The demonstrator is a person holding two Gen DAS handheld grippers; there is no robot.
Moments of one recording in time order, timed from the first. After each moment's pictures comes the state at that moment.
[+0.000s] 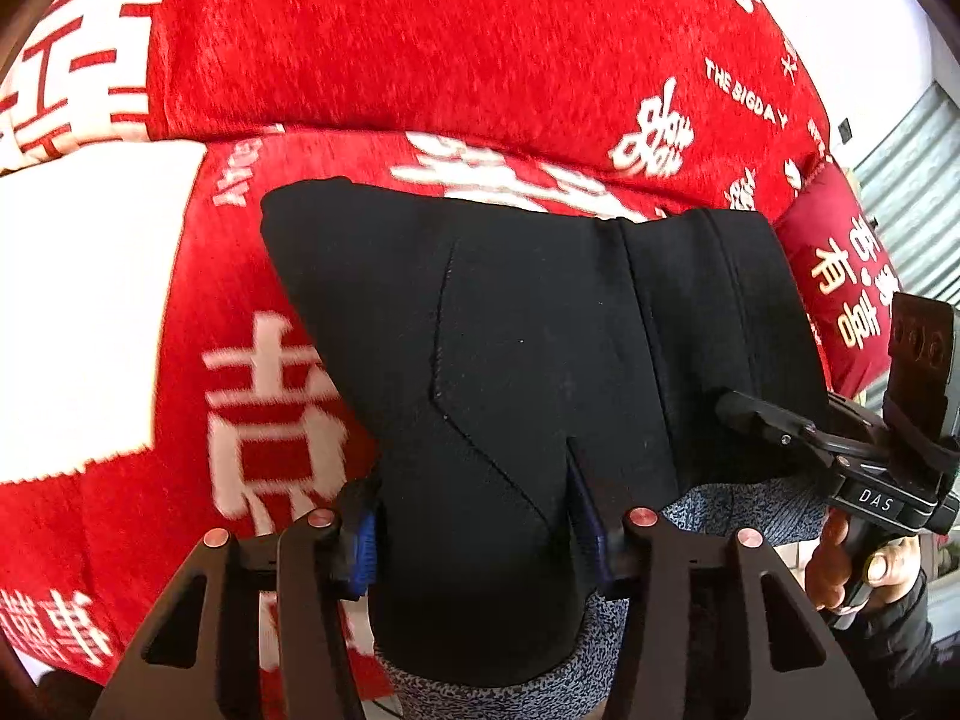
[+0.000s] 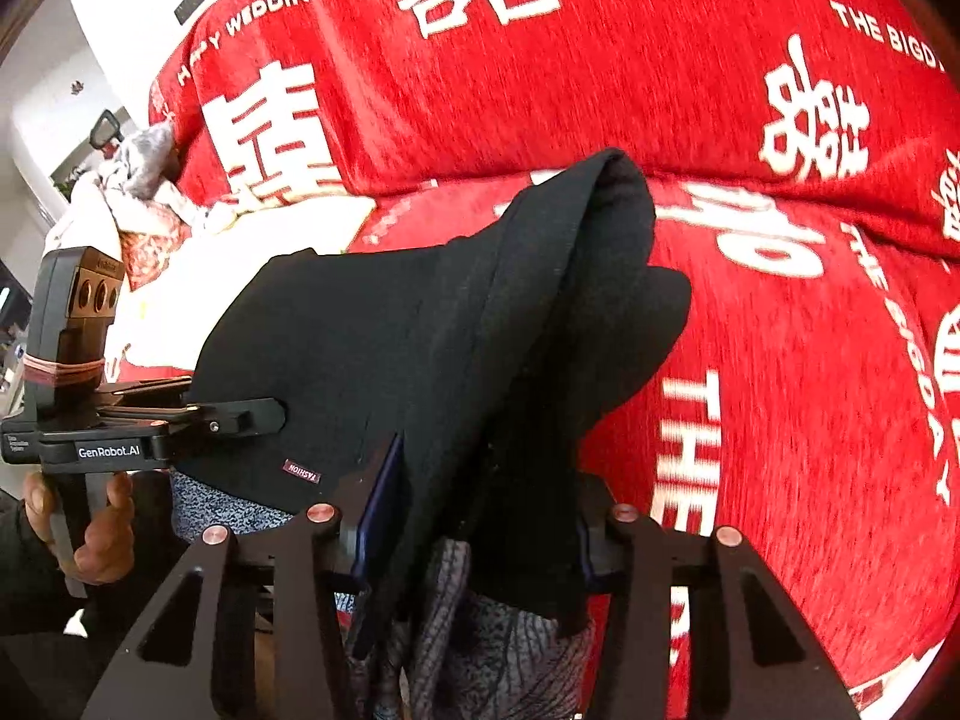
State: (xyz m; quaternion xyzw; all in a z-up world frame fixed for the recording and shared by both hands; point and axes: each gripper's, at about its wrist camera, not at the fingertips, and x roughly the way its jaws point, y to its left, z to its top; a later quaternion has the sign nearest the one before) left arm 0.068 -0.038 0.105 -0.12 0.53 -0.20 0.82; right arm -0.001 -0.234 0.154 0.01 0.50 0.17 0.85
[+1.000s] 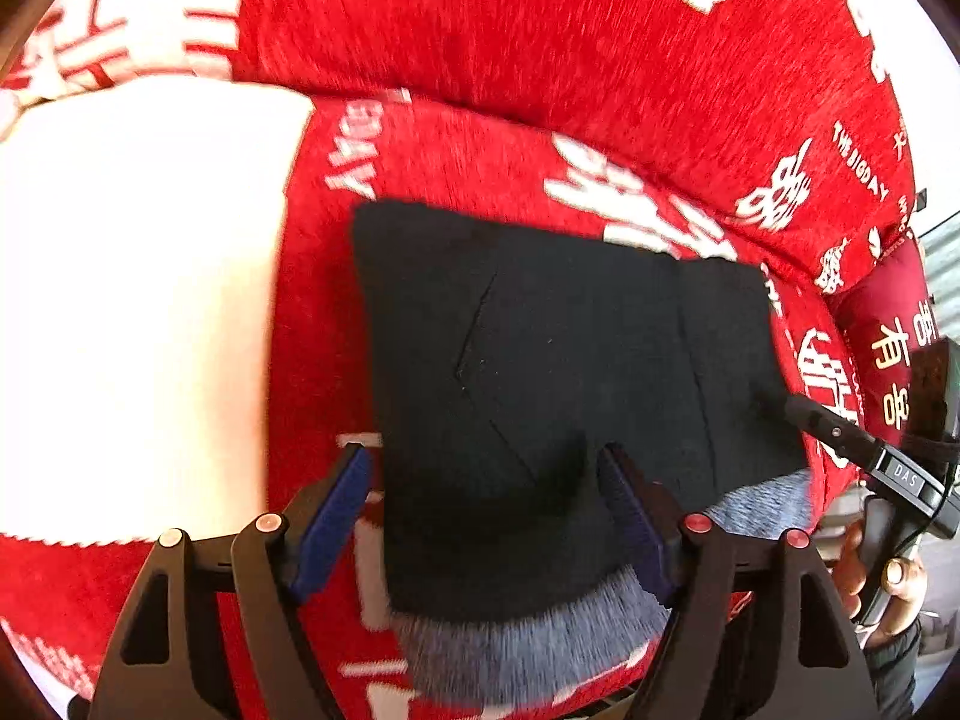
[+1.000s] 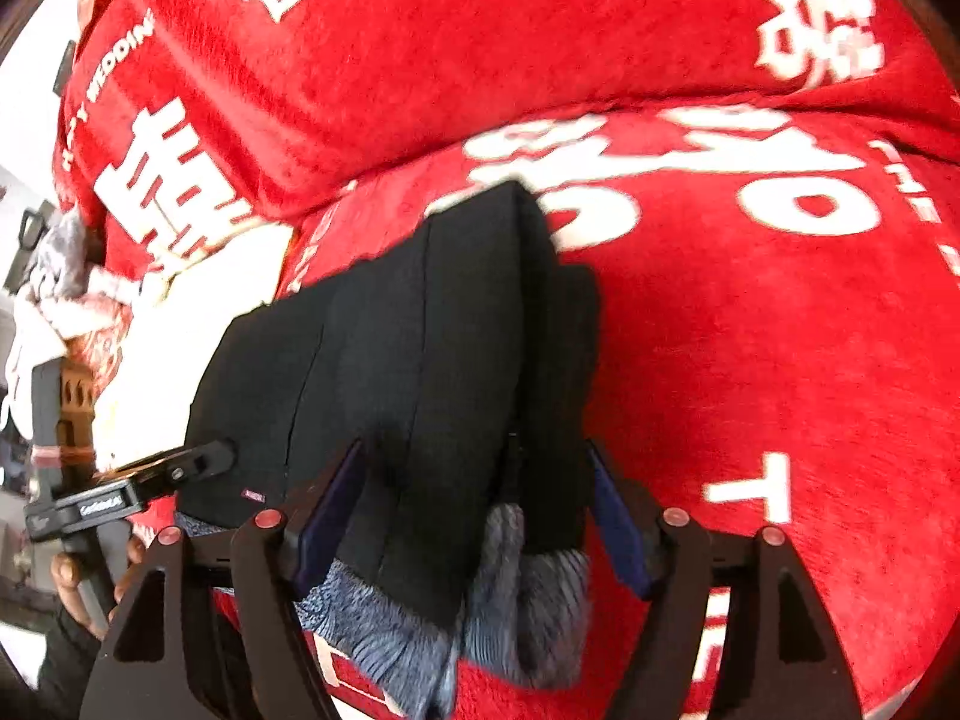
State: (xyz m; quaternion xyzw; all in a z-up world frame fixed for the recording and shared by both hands) left arm 0.139 0.035 0.069 -0.16 0.57 -0.12 0.80; right arm 0.100 -0.245 0.108 0.10 0.56 0.08 0.82
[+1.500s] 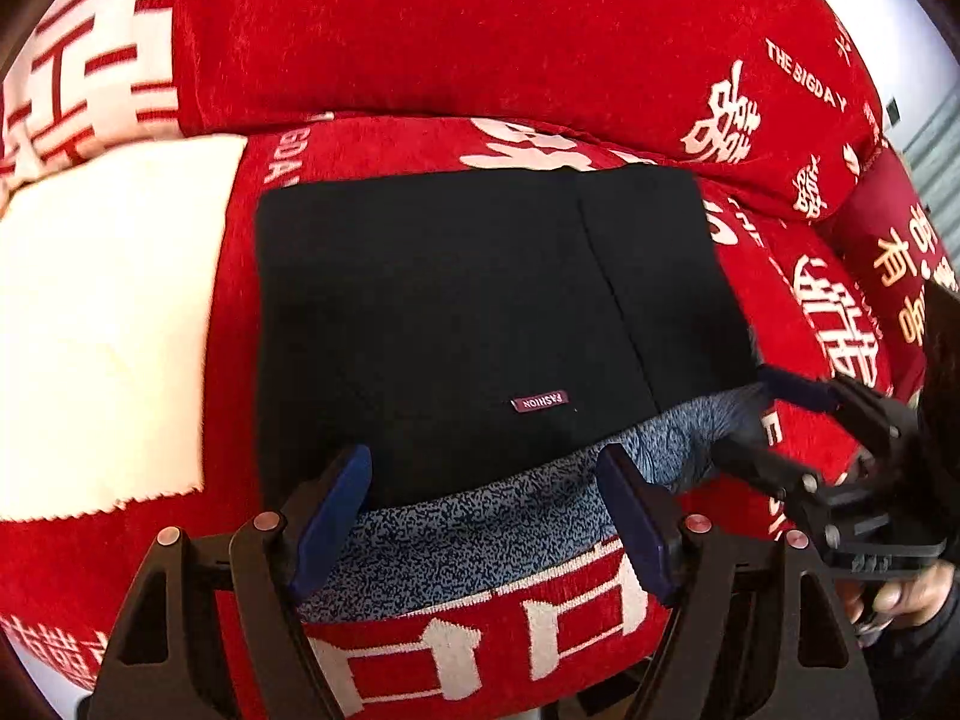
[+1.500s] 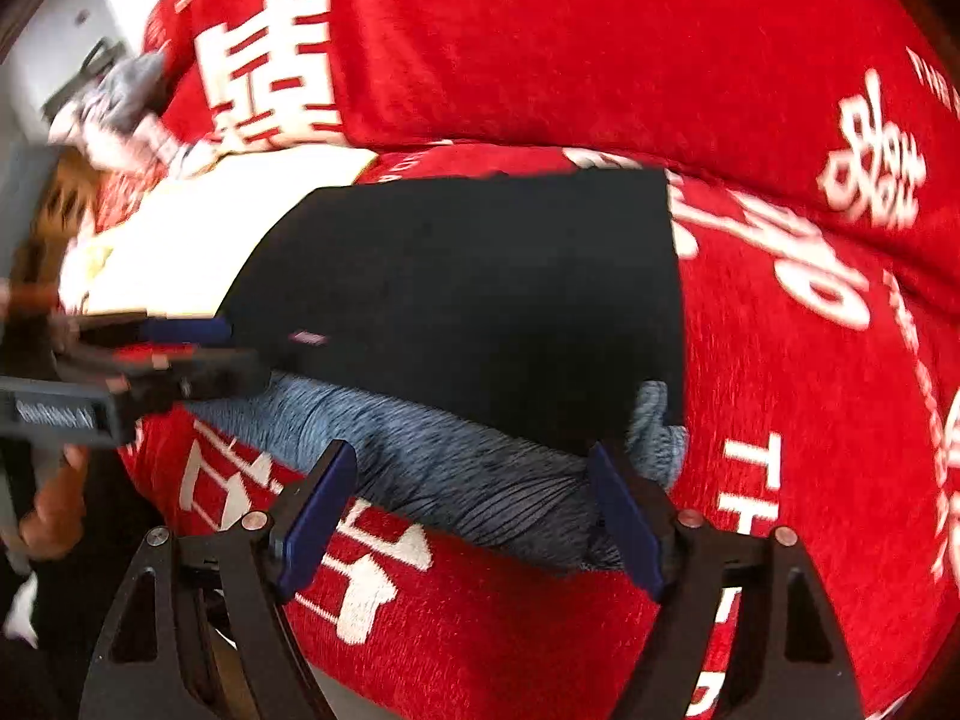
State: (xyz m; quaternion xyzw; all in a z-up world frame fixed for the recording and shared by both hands) left arm 0.089 -0.026 0.071 -0.06 0.55 -0.15 0.82; right arm 0.034 -0.194 0.103 -0.06 0.54 0.14 0.83
